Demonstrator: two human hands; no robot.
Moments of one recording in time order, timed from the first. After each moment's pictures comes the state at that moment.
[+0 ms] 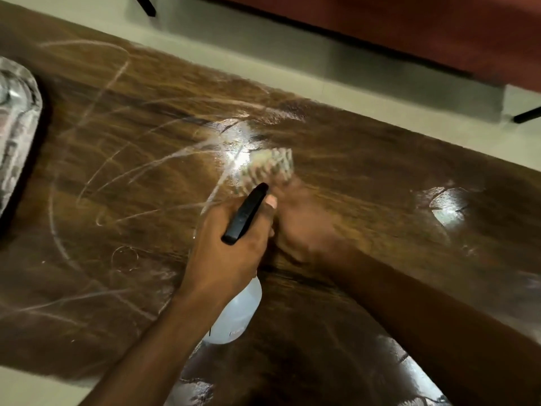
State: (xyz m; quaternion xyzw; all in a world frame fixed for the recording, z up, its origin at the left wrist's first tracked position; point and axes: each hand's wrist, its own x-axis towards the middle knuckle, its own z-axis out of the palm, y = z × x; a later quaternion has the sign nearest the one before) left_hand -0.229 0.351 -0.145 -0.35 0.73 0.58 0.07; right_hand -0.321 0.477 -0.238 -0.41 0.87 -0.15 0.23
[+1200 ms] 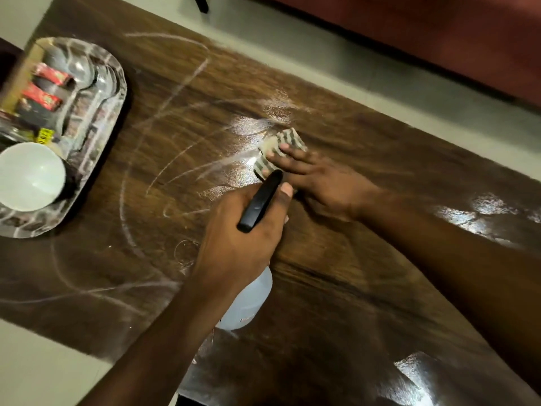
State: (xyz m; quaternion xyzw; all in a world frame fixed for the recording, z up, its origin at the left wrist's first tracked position) left_hand -0.201 0.263 -0.140 -0.36 0.73 0.58 0.01; right_hand -0.385 0.392 -0.253 -0.62 0.75 -0.08 0.19
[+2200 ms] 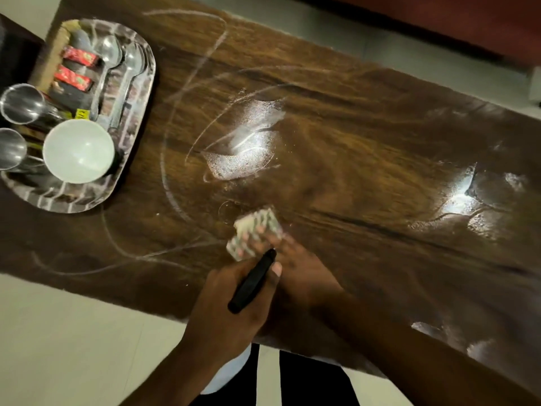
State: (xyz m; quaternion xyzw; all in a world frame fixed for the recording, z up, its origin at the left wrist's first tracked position) left_hand -0.013 0.234 -0.144 -0.28 0.74 0.59 0.14; right_hand -0.096 0.389 -0.255 -0.51 0.81 -0.15 0.22
